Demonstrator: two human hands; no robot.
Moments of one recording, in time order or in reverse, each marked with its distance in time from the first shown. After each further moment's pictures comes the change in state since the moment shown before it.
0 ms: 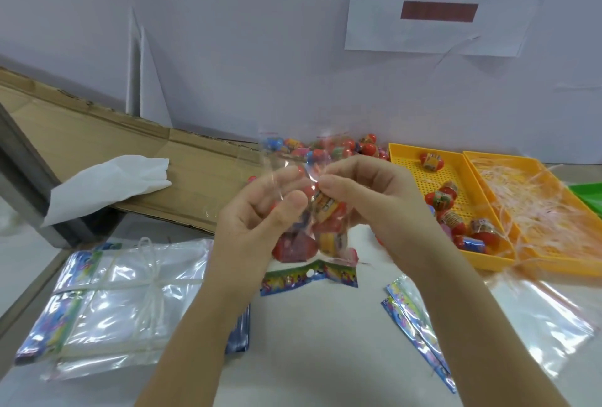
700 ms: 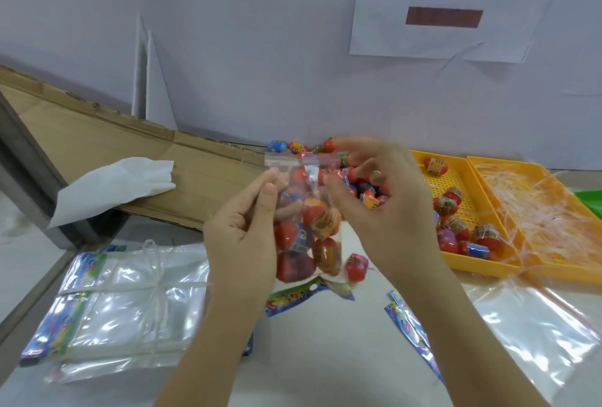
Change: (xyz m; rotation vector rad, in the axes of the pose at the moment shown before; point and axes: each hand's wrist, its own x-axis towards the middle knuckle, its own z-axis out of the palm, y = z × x) left_hand -0.001 -0.007 0.010 0.083 0.360 0.176; right_hand -0.003 0.006 0.011 -0.639 0.343 -0.536
